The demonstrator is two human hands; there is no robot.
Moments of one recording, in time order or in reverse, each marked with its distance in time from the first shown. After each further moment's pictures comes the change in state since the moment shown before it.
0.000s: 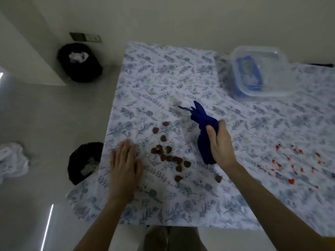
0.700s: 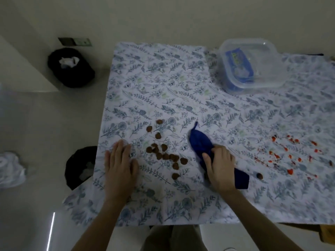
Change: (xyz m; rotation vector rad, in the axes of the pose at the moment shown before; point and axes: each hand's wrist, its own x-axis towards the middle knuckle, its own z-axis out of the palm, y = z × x) left_hand -0.002 -0.009 0.006 -0.007 0.063 -0.025; right_hand -0.069 0.062 0.027 -0.516 0.054 0.027
